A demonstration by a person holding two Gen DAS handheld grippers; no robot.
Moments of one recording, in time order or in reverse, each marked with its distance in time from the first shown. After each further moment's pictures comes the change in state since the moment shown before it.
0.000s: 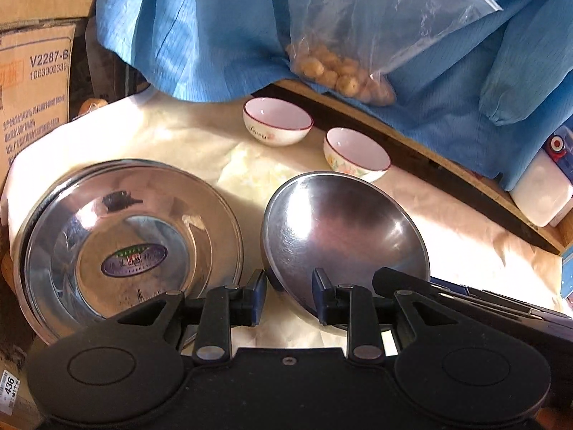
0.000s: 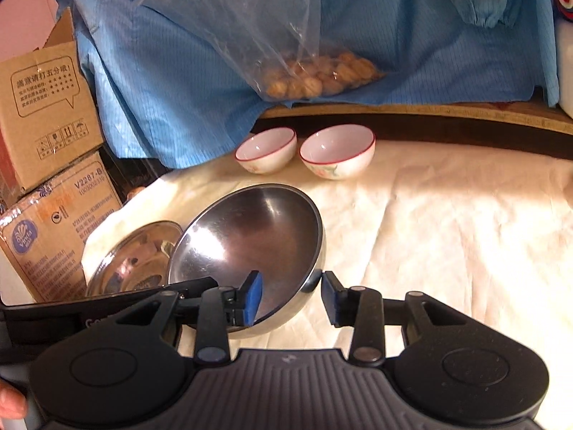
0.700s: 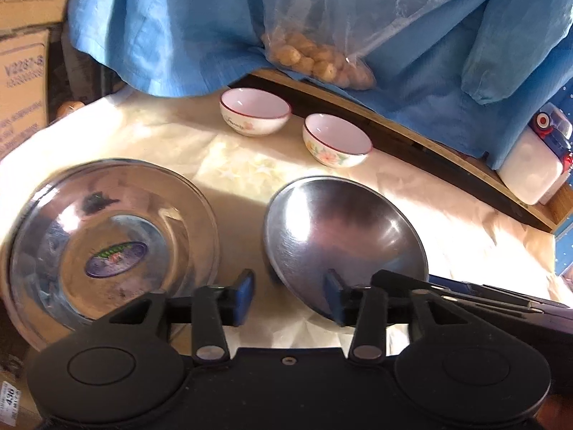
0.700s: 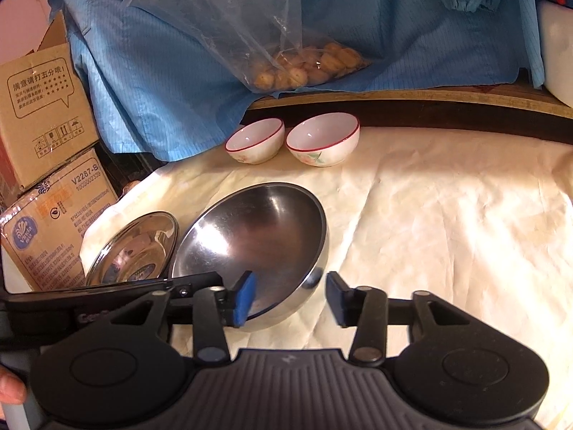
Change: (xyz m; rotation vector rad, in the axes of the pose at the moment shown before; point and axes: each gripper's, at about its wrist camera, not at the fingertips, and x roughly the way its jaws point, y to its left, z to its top) left arm 0.001 -0.008 -0.001 0.063 0.020 -0.019; right arm -0.009 -0.014 -0.007 0.035 0.021 0.004
